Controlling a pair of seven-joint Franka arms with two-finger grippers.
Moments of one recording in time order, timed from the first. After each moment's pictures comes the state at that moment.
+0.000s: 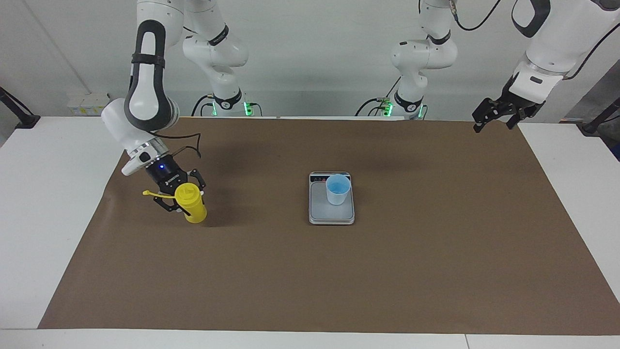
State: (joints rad) left arm -0.03 -0.09 0.01 -1.68 0.00 1.54 -0.09; right arm -0.17 0.11 0.05 -2.22 1.35 2.45 -1.92
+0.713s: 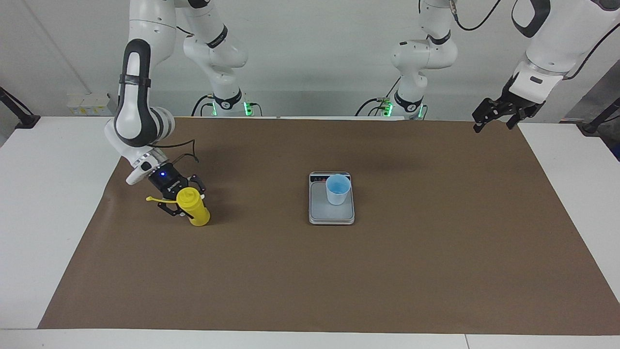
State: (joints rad) left arm -0.03 -0.09 0.01 -1.68 0.00 1.54 -0.09; right arm -0.24 0.20 0.05 -2.23 1.44 2.34 -2.11
